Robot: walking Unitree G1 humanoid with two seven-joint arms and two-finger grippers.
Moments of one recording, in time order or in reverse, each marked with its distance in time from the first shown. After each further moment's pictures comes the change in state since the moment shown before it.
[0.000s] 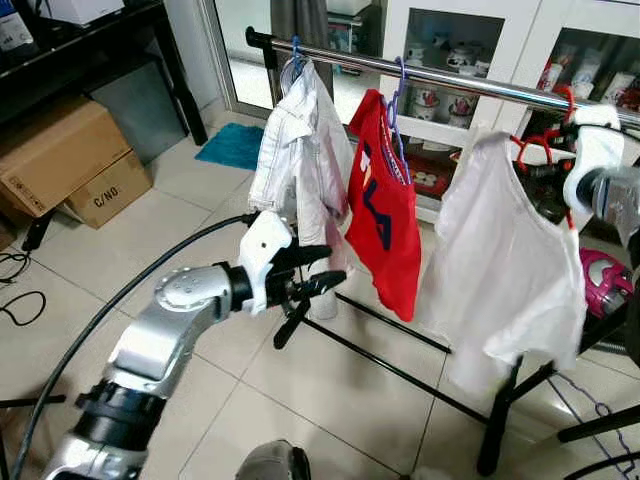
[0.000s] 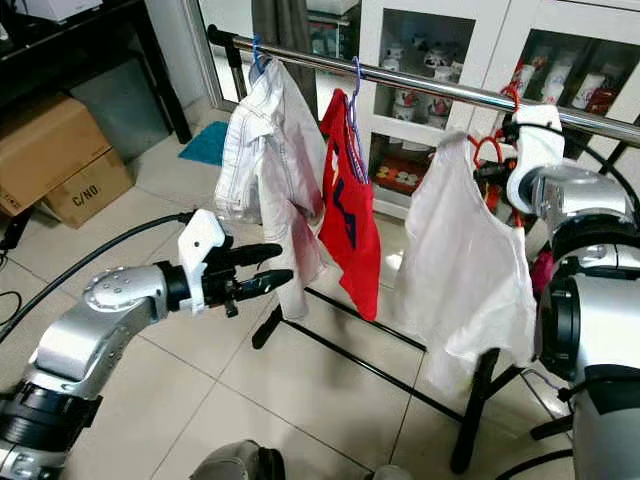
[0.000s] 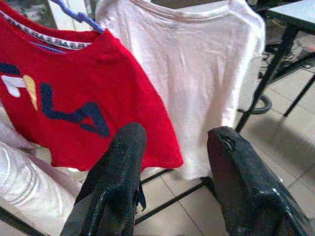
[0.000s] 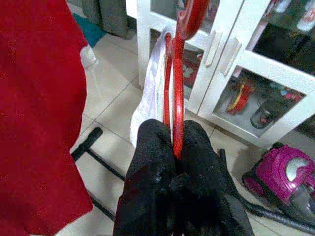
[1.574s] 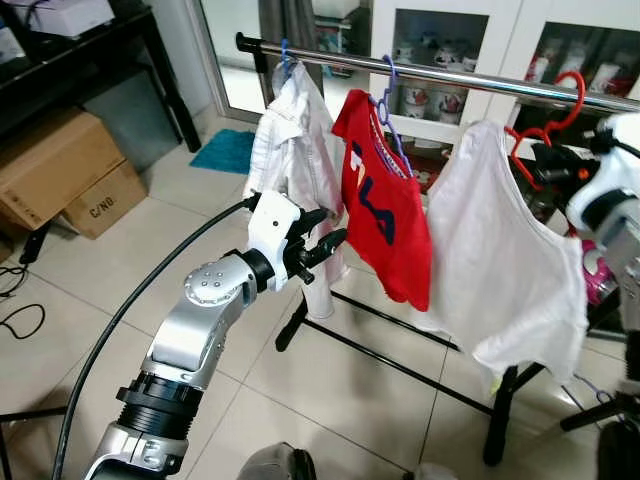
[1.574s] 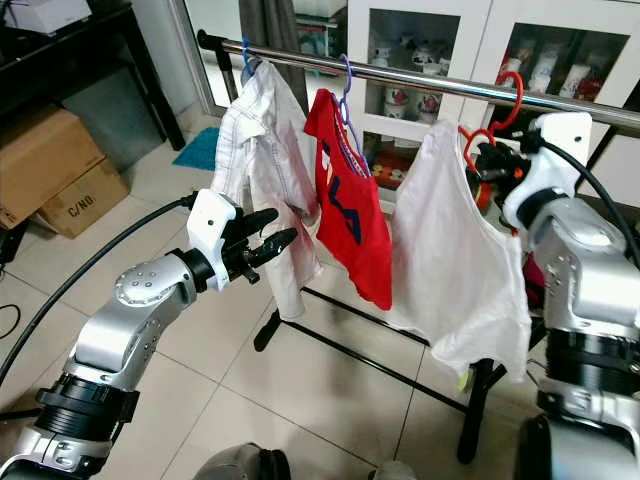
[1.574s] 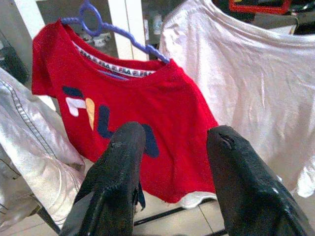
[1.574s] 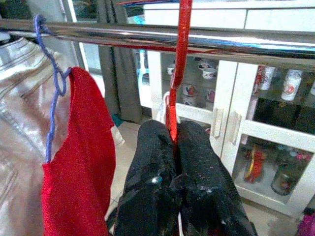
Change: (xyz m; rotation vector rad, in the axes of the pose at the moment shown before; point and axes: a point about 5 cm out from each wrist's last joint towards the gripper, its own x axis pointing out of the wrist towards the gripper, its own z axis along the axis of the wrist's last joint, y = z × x) left arm 0.021 0.010 0.005 -0.017 -0.102 0.280; right arm -0.051 0.034 -0.006 0.085 -0.408 0.034
